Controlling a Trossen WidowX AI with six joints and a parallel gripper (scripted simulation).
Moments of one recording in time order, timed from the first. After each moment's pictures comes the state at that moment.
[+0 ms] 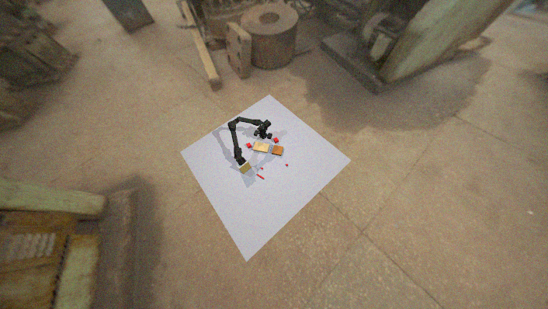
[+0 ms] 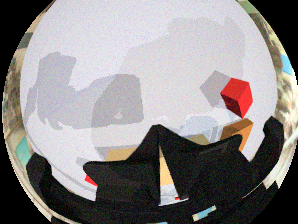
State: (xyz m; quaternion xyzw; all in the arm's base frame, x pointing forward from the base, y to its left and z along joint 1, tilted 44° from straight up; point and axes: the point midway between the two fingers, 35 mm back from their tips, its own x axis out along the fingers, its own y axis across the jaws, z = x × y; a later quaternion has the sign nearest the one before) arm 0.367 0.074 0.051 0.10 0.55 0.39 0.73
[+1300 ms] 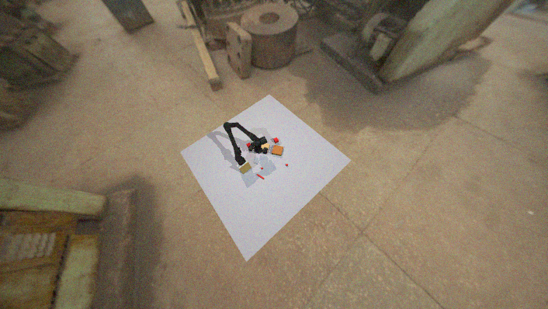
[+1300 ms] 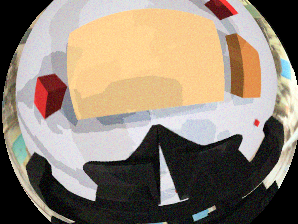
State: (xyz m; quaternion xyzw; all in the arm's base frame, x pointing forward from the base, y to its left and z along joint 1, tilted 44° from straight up) arm 0.216 0.031 -0.030 0.09 0.53 0.39 0.74
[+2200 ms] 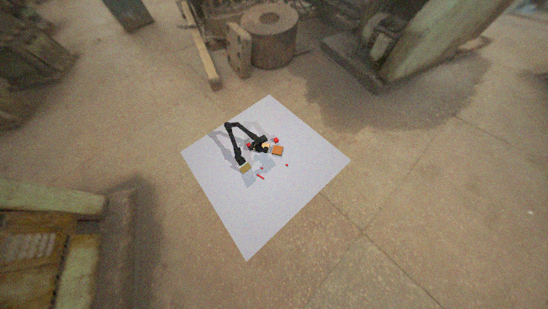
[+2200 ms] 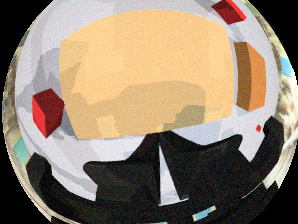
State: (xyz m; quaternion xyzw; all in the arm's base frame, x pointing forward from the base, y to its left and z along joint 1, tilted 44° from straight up) arm 0.233 0.047 -0.031 0.10 0.54 0.39 0.74
